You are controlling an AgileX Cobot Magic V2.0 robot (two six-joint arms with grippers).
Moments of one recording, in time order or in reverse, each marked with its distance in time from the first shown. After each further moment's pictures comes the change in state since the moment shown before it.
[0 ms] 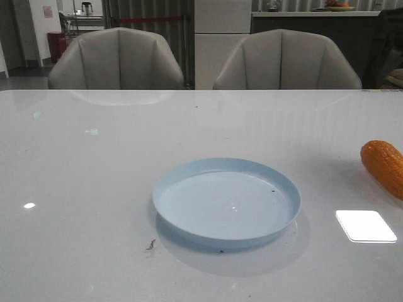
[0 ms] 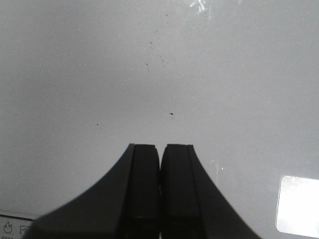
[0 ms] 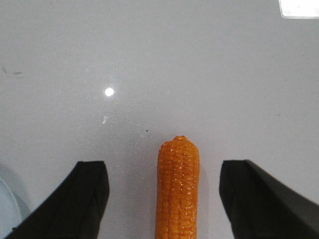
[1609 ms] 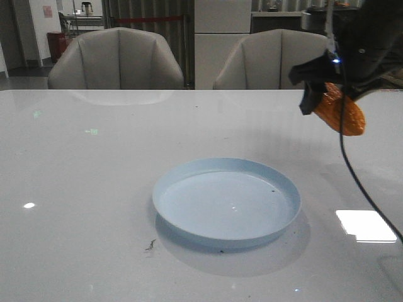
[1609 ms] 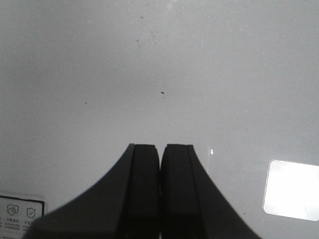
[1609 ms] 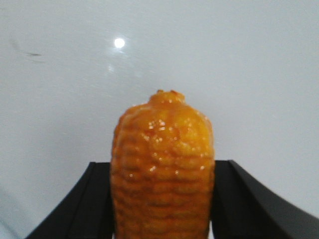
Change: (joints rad) left arm 0.002 -0.003 0.000 -0.033 0.062 -0.002; right arm 0.180 0.426 -0.420 -0.067 0.133 -0.035
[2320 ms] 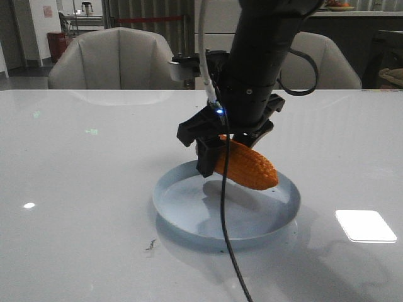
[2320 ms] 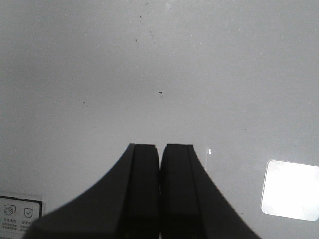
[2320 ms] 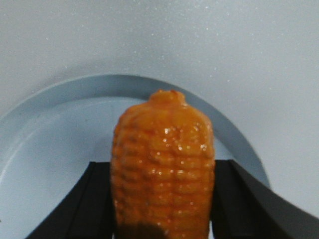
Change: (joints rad) left arm 0.000 0.000 0.000 -0.009 0.000 0.000; right arm 0.353 0.092 -0.021 0.000 0.161 -0.062
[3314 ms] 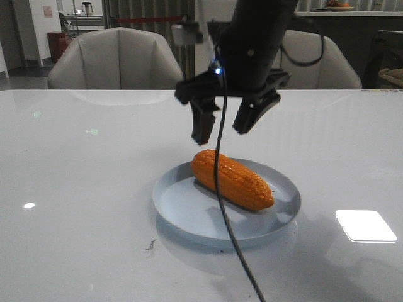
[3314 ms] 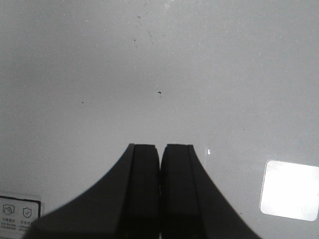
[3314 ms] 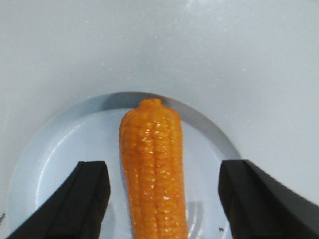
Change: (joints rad) left arm 0.000 0.000 0.000 -0.002 0.000 0.000; right arm -0.038 -0.064 -0.108 0.053 0.145 0.043
